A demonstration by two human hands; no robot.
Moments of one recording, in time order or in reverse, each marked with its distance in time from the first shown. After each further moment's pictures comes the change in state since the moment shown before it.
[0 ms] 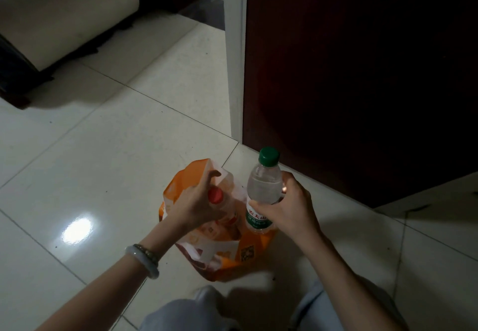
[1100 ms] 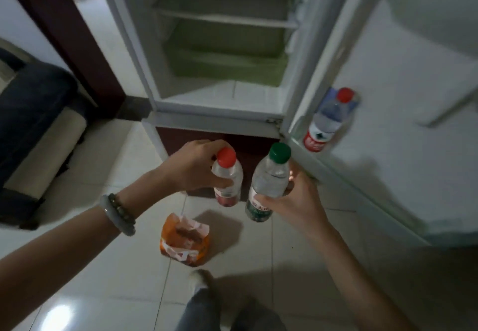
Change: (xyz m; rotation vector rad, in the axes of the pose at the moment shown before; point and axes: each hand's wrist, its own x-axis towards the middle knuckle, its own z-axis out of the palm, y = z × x) left_hand -0.191 0.607 -0.496 0.198 -0.233 0.721; right_hand -0.331 -0.472 -0.472 0.134 0.386 0.066
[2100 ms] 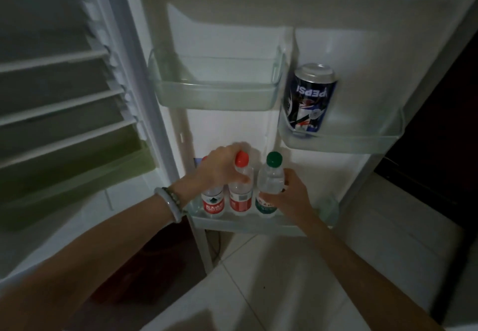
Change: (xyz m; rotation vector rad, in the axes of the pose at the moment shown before) left_hand 0.265 0.161 0.058 -0.005 -0.254 0.535; right_hand 0.033 0.051 -0.150 0.053 0.785 0.316
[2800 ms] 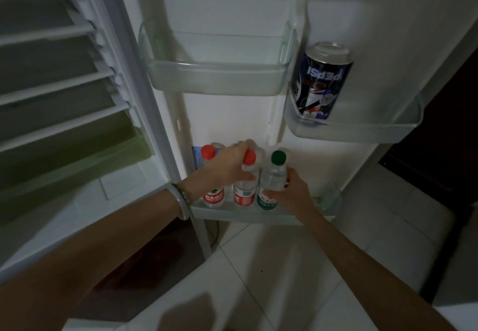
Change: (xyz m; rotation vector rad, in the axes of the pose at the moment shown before) left_hand 0.006 -0.015 0.035 -0.042 -0.048 0.115; right_hand 0.006 0.028 0.012 -0.004 -0.048 0.141
